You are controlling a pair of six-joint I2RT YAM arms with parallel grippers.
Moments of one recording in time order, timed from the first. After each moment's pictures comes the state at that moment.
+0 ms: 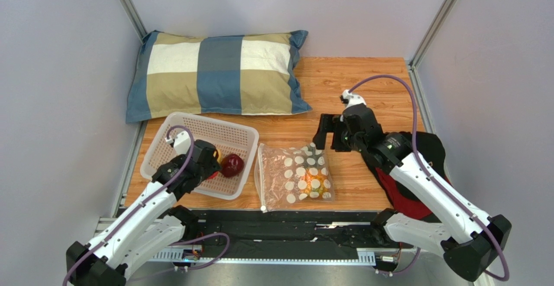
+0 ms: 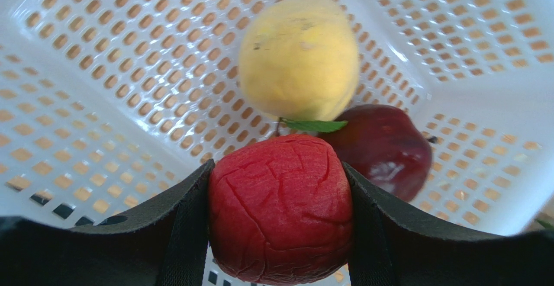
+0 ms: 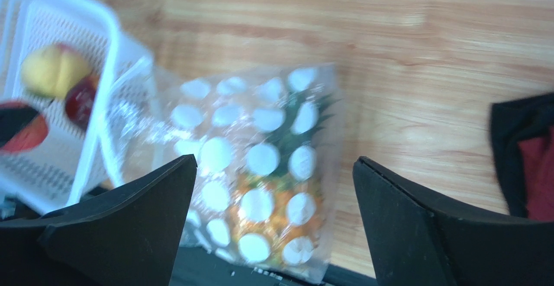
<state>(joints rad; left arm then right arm) -0.54 0.75 0.59 -0.80 -0.48 -0.97 0.59 1.04 1.01 -0.69 0.12 0.54</state>
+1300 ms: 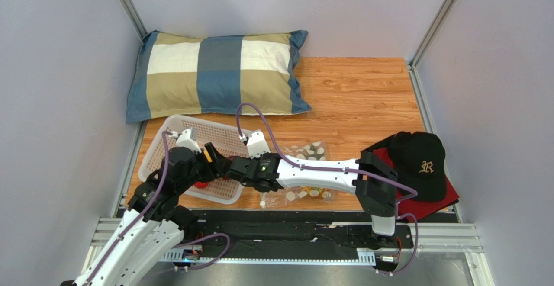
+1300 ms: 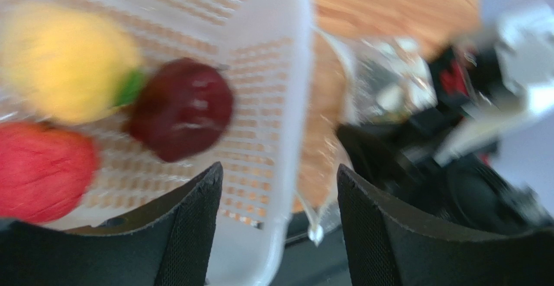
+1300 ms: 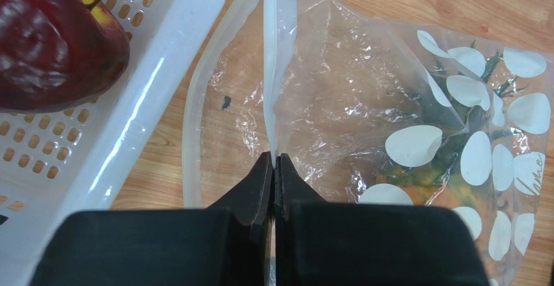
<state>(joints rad) -0.52 0.48 0.64 -0.76 -0.11 -0.76 1.31 1.89 1.51 -0.88 0.71 0.83</state>
